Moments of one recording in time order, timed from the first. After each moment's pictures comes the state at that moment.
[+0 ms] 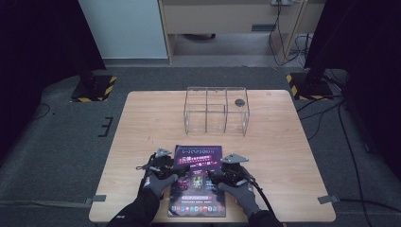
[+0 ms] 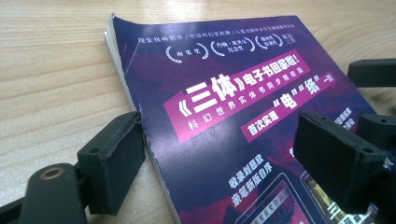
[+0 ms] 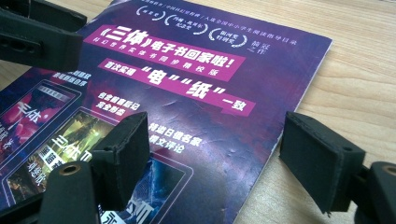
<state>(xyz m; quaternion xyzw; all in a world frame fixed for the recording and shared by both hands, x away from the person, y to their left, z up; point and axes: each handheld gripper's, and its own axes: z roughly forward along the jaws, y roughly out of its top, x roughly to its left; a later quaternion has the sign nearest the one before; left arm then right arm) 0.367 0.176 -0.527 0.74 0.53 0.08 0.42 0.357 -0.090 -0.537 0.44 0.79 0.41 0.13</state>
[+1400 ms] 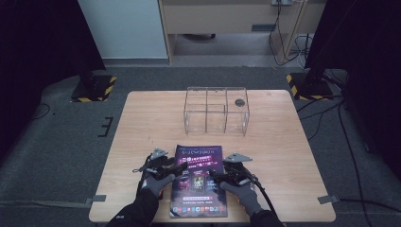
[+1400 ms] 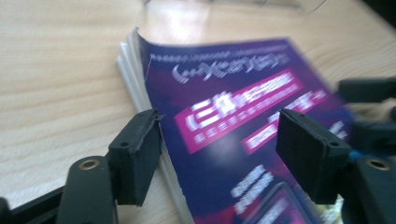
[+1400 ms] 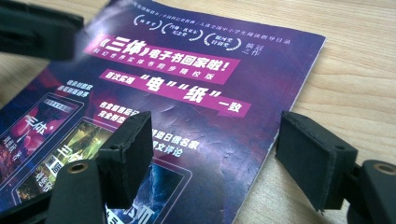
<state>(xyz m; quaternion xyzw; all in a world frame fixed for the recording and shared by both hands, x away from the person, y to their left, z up) 0.359 0.183 -0.518 0.71 0.52 0.08 0.48 0.359 -0.097 -0.538 0.46 0.77 0.42 0.11</state>
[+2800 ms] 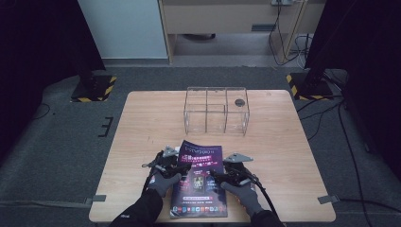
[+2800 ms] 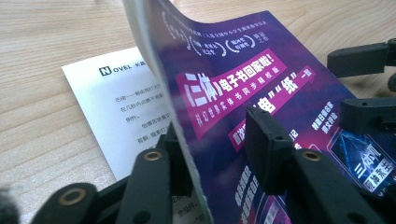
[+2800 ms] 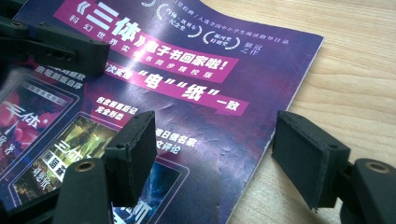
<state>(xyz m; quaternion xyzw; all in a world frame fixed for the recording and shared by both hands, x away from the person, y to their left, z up) 0.372 0.158 -0.522 0.78 0.48 0.09 0.40 0.359 -0.099 -0.537 0.45 0.78 0.42 0.11</state>
